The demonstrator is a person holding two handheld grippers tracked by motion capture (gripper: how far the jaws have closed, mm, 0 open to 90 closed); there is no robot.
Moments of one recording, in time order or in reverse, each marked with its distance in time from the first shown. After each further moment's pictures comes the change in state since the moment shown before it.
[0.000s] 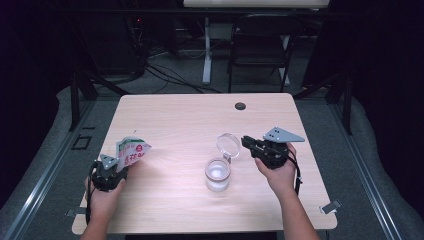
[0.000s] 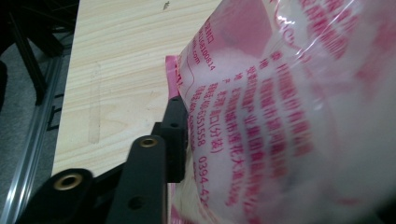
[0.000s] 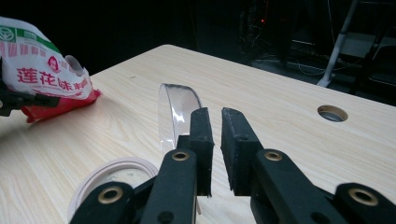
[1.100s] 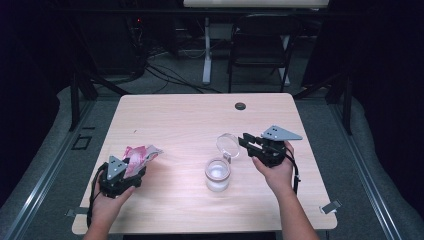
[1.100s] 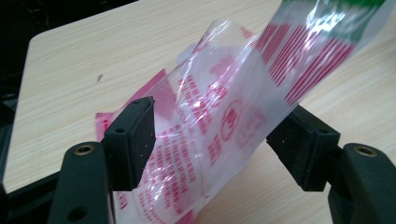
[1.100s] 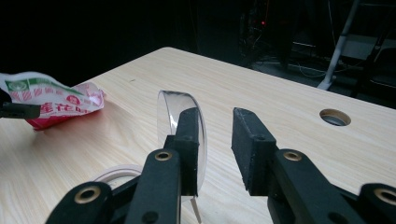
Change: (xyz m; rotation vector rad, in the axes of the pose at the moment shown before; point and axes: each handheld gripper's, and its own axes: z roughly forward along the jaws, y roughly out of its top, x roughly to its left) left arm -0.037 0.013 -0.033 -0.181 -0.197 0.145; right arm 0.000 0.002 0.007 -0.011 0.001 0.005
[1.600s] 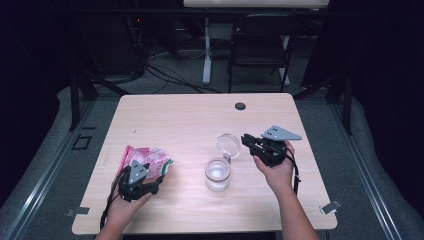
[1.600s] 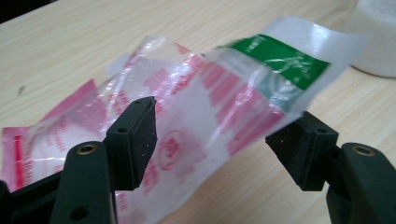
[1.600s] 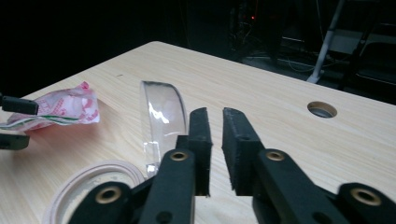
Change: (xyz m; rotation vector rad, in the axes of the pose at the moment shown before) left arm -0.041 0.002 0.020 0.055 -0.119 0.101; right arm -0.004 -0.004 0.002 0.022 -0.045 -0.002
